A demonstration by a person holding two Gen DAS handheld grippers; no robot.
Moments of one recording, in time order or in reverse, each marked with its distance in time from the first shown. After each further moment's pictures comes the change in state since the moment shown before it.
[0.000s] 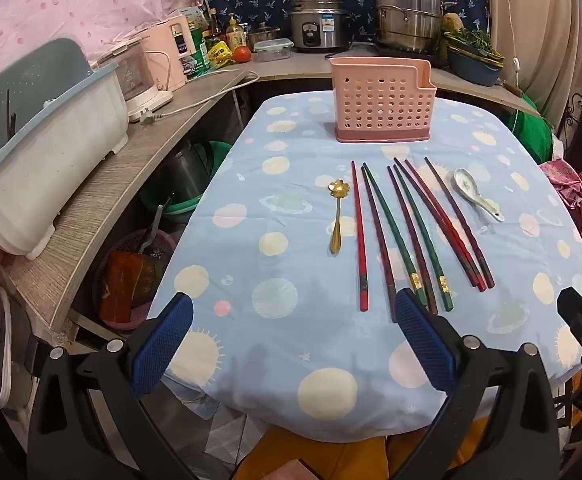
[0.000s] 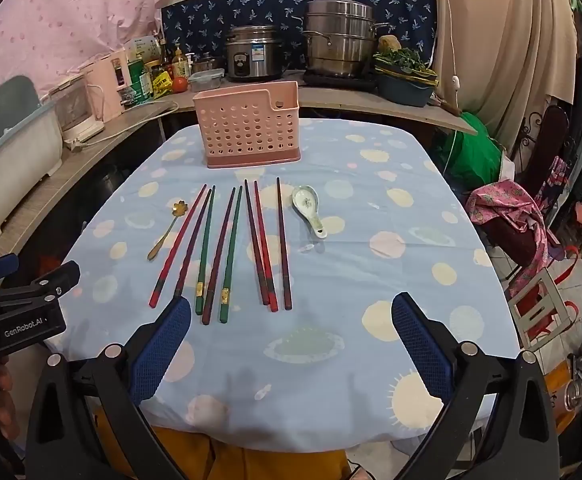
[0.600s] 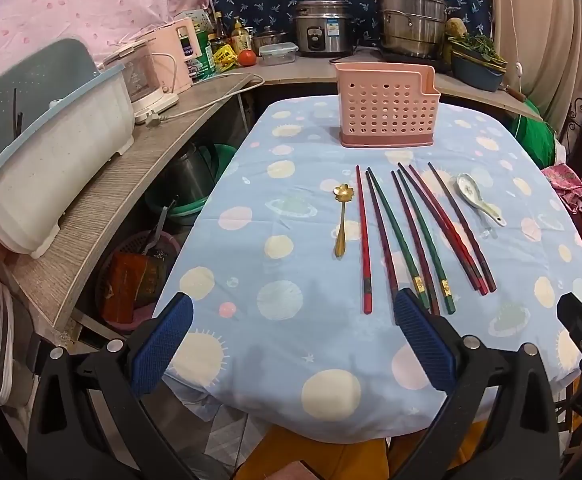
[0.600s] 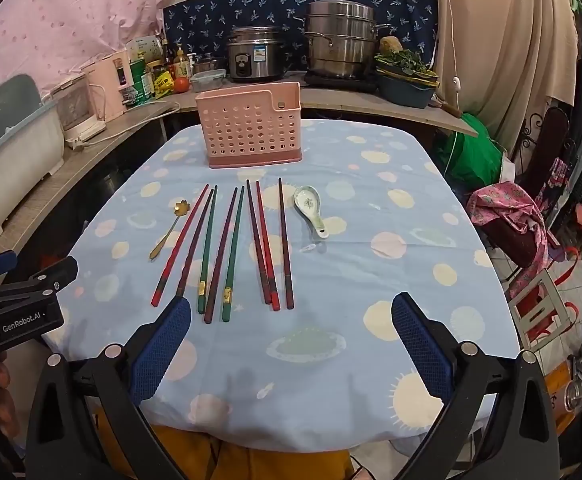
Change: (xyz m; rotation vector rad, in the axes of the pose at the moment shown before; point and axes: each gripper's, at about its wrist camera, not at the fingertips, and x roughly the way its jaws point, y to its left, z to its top) left arm -0.005 0.002 0.000 -0.005 -0.016 0.011; right arm -0.004 0.000 0.000 -0.006 -0.016 -0.010
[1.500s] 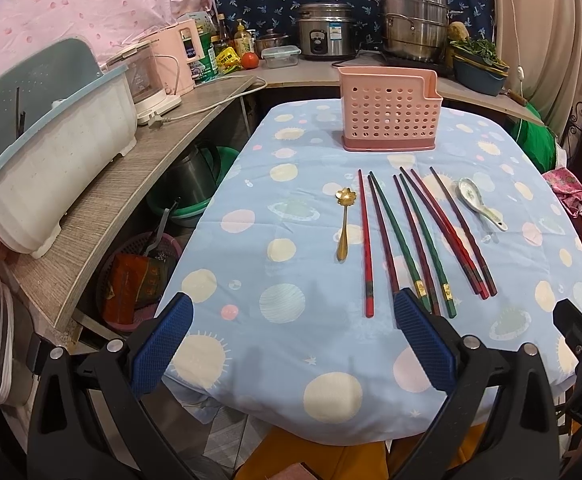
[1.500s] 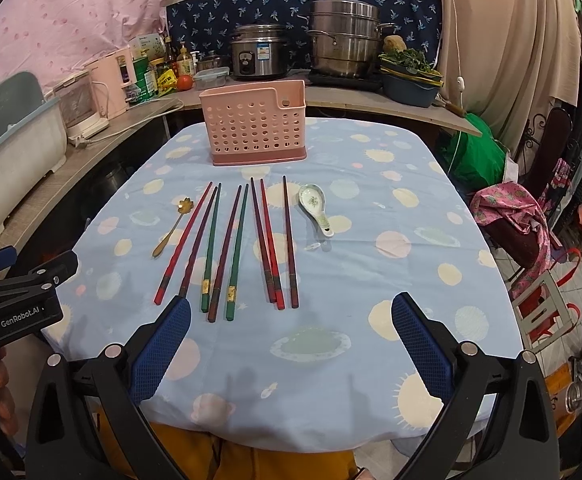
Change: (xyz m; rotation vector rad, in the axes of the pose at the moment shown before) left arm -0.001 0.003 0.004 -0.005 -0.005 0.002; right arm 0.003 0.003 -0.002 -0.004 0.002 0.005
